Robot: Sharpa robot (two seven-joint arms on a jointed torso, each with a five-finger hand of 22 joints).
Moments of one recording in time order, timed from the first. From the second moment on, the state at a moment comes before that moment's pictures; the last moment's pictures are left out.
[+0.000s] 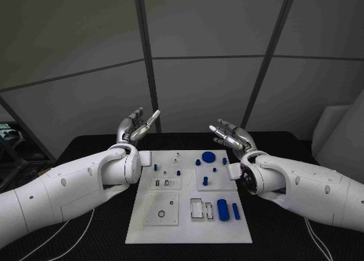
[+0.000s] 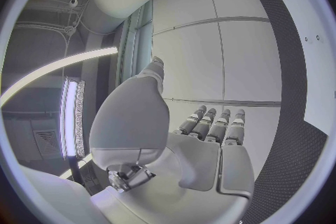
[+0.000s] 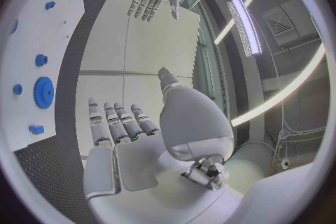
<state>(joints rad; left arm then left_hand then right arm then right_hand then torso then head) 1.07 -0.68 0.07 1.35 0.02 -0.67 0.51 1.26 -0.21 0.09 0.29 0.06 0.21 0.14 0.02 0.03 0.16 0.15 0.02 0.02 0.16 0.22 0.02 0.02 0.14 0.11 0.28 0.02 0.02 1.06 -0.68 0.02 1.37 -0.17 -0.51 0.37 1.18 0.07 -0.02 0.08 0.27 0.25 0.14 0.03 0.03 0.33 0.23 0.03 0.04 0.33 0.22 0.04 0.04 0.09 0.40 0.28 0.07 0.06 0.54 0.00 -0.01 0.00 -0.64</state>
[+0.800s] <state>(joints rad) 1.07 -0.83 0.07 1.48 0.00 -0.62 0.54 1.42 -0.08 0.17 0.18 0.06 0.93 0.22 0.17 0.08 1.00 0.17 0.18 0.07 1.05 0.12 0.24 0.15 0.20 0.88 0.23 0.38 0.19 1.15 -0.71 0.03 1.30 -0.93 -0.42 0.24 1.38 0.04 0.14 -0.12 0.27 0.96 0.20 0.13 0.07 1.10 0.14 0.10 0.06 1.14 0.10 0.16 0.08 0.16 0.91 0.21 0.34 0.16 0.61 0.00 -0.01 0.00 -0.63</state>
